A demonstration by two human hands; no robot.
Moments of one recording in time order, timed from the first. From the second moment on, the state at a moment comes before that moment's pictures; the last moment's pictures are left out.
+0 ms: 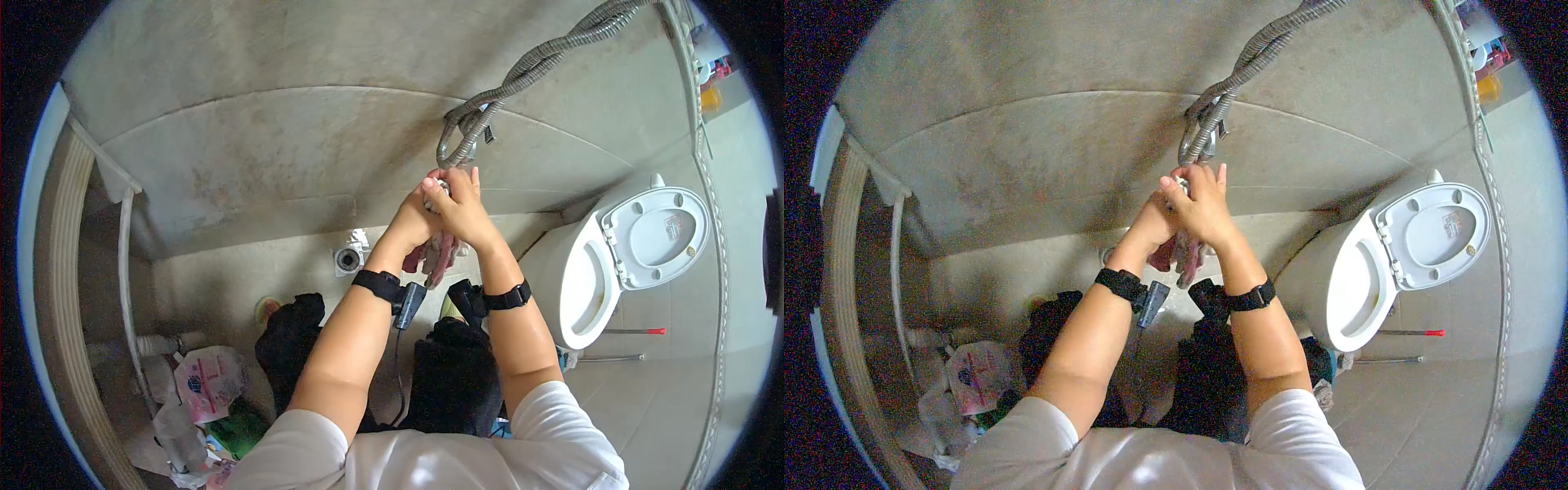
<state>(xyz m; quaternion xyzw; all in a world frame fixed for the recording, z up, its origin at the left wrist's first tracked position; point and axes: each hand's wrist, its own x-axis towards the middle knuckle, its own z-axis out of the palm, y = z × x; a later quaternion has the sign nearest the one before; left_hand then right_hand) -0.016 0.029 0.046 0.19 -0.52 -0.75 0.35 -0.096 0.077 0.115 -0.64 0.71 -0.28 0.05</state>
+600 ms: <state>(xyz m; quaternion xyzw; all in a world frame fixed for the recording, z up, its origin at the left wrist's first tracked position) -0.042 0.015 -0.008 0.50 -0.55 -0.62 0.25 -0.120 0.060 0.204 -0.54 0.80 -0.26 -0.04</state>
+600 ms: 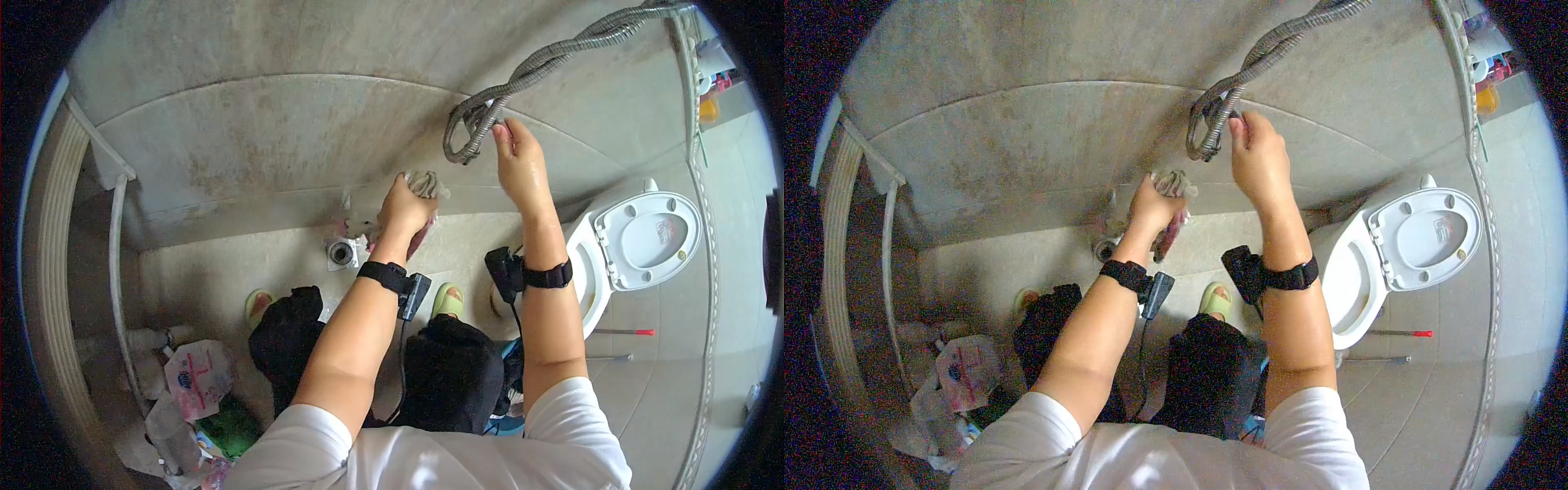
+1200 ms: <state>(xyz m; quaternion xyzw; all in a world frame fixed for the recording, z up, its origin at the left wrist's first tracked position) -0.037 0.023 0.022 0.47 -0.59 -0.56 0.34 -0.151 0.061 0.205 -0.59 0.71 -0.36 0.14</state>
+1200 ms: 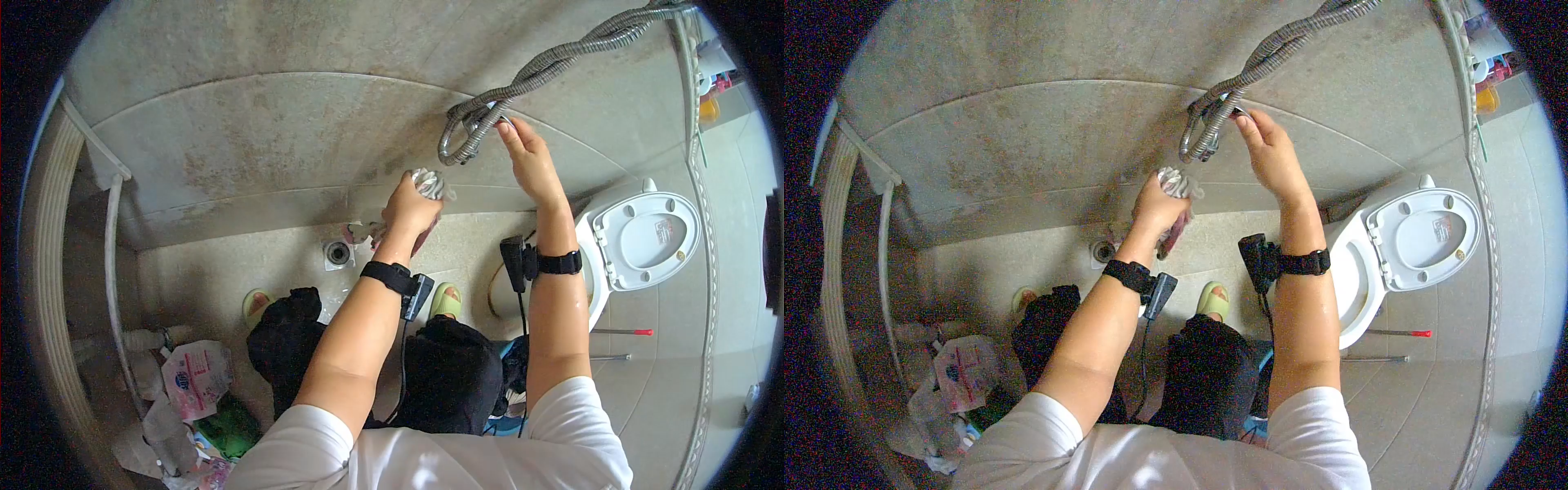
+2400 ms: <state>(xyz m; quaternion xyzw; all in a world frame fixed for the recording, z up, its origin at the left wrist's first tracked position) -0.015 0.024 0.002 0.16 0.04 -0.91 0.39 -0.065 0.061 0.077 -0.74 0.63 -0.21 -0.05</state>
